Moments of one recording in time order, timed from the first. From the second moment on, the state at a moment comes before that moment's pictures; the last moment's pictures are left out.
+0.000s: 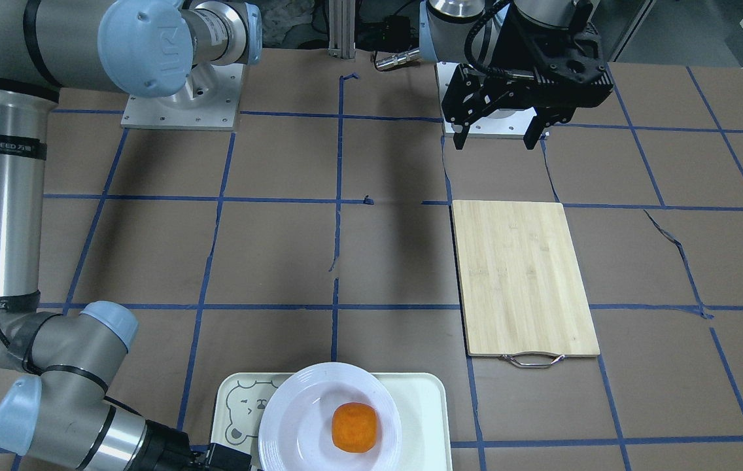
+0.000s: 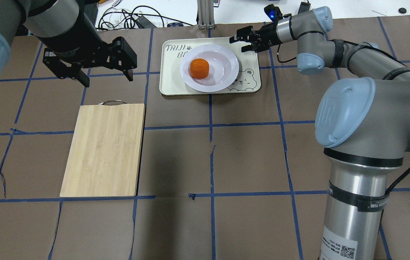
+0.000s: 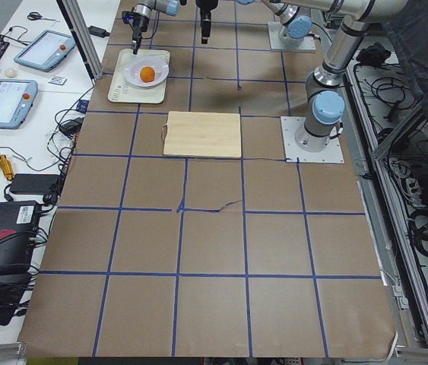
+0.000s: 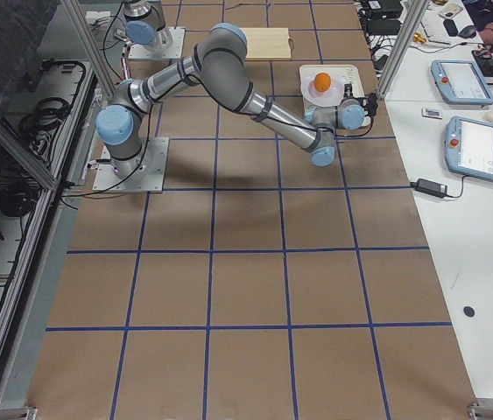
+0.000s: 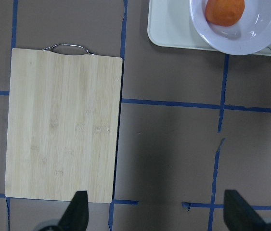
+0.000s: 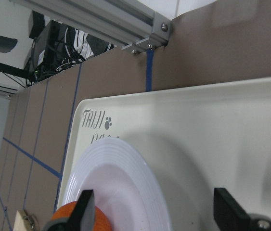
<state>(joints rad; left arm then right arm) -1.65 -1.53 -1.52 -1.57 1.54 -0.15 1.46 -0.63 1.18 -2.43 -0.68 0.01</state>
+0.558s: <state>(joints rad) -1.64 -1.53 -1.52 -1.57 1.54 -0.15 1.47 -0.86 1.19 -2.06 -0.94 0.07</state>
